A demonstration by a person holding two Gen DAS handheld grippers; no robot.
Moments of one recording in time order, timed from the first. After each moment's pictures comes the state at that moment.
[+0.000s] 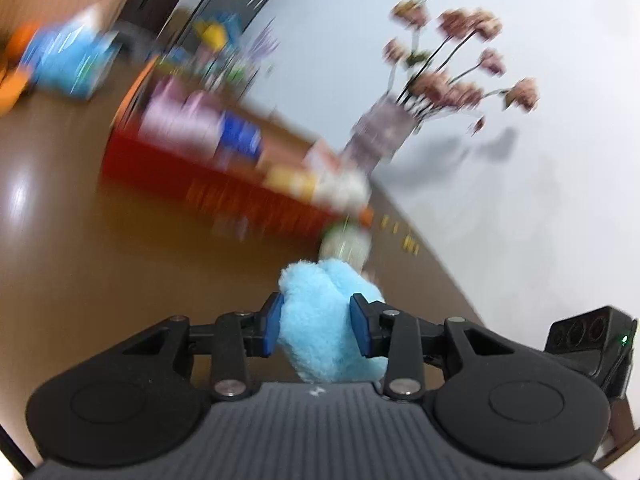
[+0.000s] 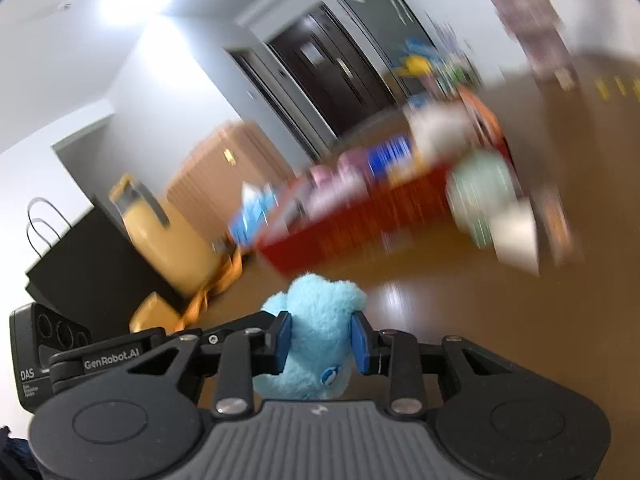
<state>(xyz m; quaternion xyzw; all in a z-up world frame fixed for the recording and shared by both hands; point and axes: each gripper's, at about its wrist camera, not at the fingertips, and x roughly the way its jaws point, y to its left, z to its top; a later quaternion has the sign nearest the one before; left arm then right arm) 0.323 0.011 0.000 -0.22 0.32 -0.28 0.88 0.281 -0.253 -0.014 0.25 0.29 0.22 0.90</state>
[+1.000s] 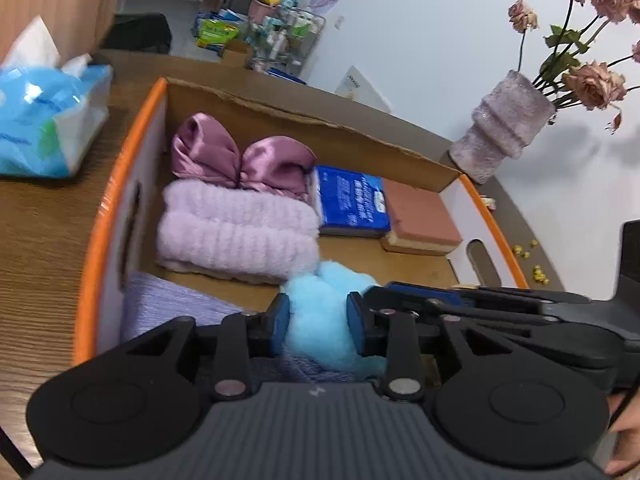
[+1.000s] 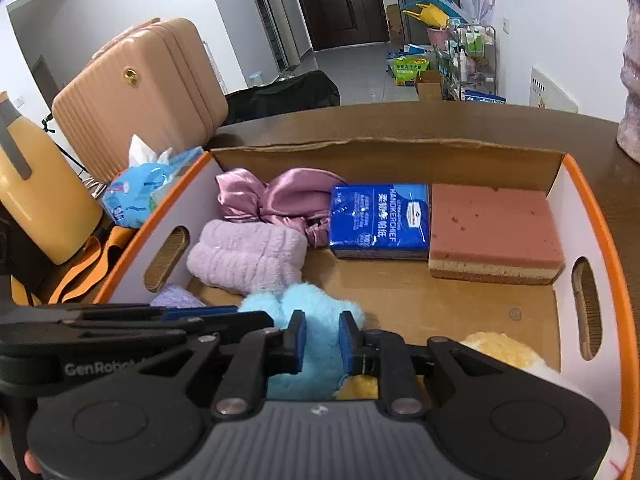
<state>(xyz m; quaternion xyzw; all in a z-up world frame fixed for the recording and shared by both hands) 0.544 0.009 -0.019 -0.14 0.43 -0.18 0.87 0.541 -0.183 -0.013 0.05 0.44 0.18 0.88</state>
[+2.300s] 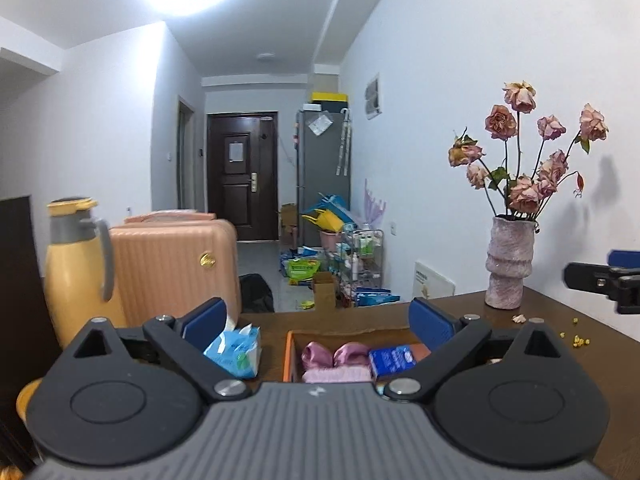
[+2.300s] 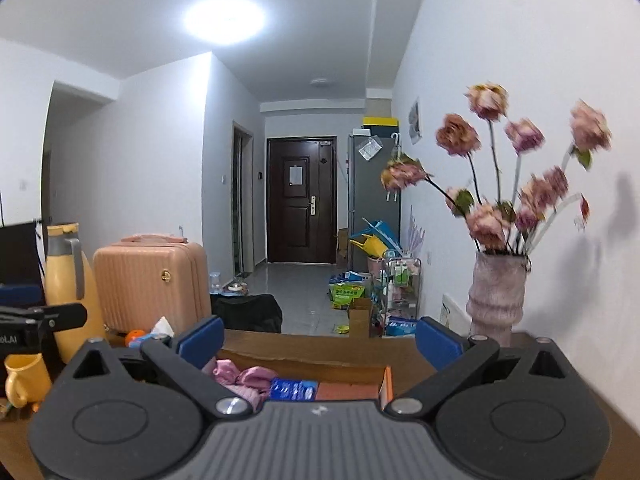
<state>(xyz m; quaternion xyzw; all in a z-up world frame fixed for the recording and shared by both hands) 0.298 0.008 0.127 0.01 0.10 -0.02 0.99 0.307 -0.257 0.129 0.01 0.09 0.09 0.99</state>
